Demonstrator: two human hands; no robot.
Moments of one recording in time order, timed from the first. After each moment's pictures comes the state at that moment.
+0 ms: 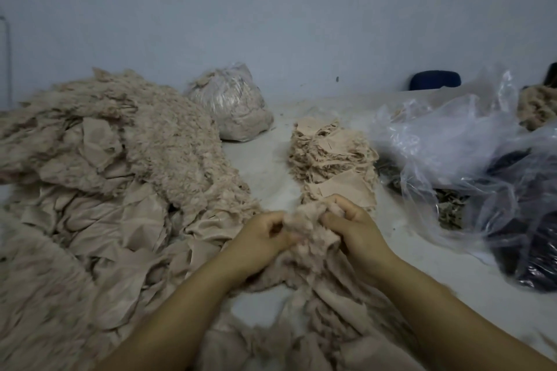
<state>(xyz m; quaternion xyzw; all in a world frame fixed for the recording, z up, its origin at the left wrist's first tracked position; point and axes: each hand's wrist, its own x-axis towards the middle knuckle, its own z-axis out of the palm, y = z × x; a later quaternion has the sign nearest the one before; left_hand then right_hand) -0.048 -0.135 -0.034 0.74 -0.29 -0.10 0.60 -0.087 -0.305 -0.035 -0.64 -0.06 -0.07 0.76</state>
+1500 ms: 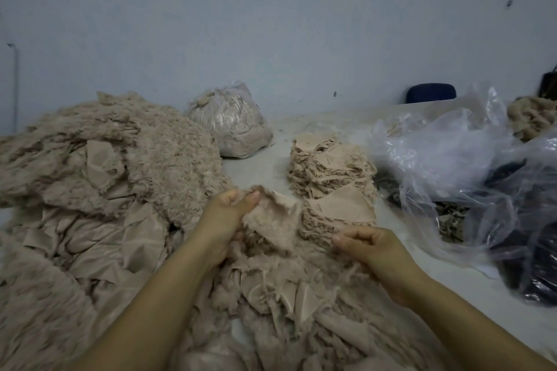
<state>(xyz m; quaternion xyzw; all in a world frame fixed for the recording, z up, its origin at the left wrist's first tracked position) -0.017 -0.117 0.005 0.69 -0.05 -0.07 0.72 -0.102 -0.337 -0.034 -0.73 0.06 -0.04 0.68</state>
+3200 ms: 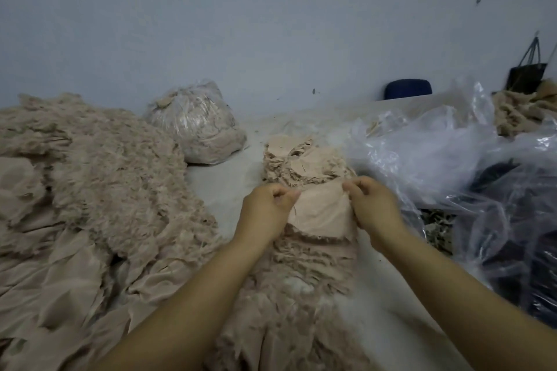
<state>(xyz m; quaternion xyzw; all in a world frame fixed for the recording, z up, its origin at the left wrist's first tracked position) 0.041 -0.225 -0.012 0.85 -0.21 0.09 0.48 -0.011 -0.390 -0.010 -0.77 0.21 -0.24 0.55</state>
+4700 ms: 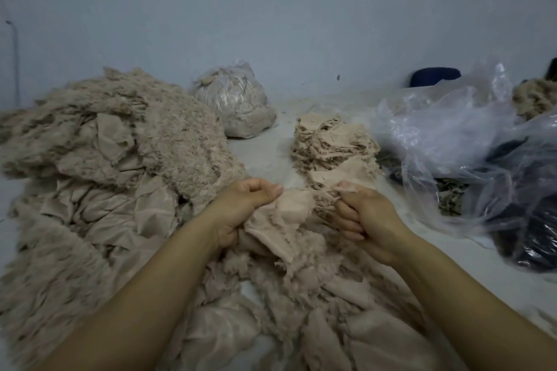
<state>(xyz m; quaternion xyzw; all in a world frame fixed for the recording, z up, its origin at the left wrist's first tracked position) -0.039 -0.113 0.003 0.68 -0.09 -0.18 0.70 -0.098 -0.309 -0.018 -0.61 0.03 -0.02 0.79</state>
